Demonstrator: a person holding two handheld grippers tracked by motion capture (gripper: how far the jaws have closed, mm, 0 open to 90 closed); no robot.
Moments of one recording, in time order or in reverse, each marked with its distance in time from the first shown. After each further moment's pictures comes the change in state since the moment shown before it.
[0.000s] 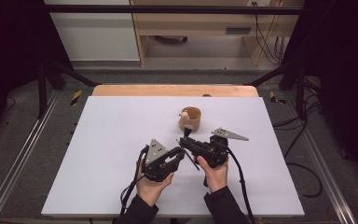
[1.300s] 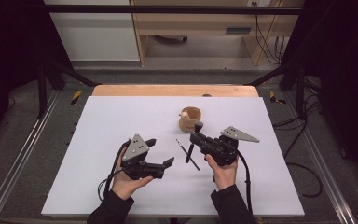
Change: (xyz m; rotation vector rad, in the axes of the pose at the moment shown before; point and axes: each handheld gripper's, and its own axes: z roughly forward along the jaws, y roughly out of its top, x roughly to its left) left arm 0.045 0.008 -0.041 0.024 -0.065 0.121; right arm -0.007 0.008 -0.020 -0.068 -0.087 -0.136
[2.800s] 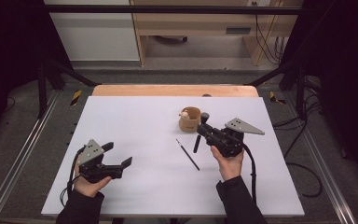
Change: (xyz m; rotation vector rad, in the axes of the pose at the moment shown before) left arm 0.071 -0.056 -0.067 0.015 0.170 -0.065; right arm -0.013 0.023 -0.002 -0.022 -0.073 -0.104
